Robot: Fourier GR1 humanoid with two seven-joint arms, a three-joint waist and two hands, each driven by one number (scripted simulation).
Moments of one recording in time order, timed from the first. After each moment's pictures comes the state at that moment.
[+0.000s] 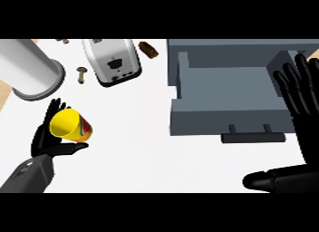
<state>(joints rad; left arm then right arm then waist) -0.51 0.30 0.33 -0.22 0.13 -0.38 -0.87 -0.14 -0.08 -0.04 -2.09 -0.16 0.12 0.21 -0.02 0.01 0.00</state>
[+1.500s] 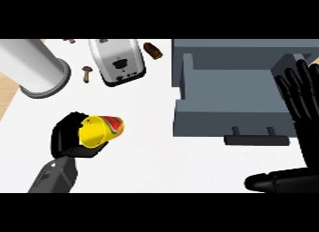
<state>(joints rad) -0.37 0.12 0.29 -0.59 0.18 -0.27 -0.97 -0.10 -0.08 -0.05 -2.09 -0.15 0.12 0.19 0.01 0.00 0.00</state>
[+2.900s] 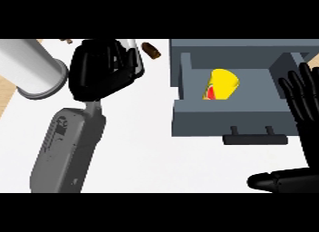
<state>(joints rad) -0.62 0.01 -0.01 -1.39 0.24 0.09 -0.21 -0.08 -0.09 -0.07 -2.07 -0.15 0.14 0.15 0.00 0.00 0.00</state>
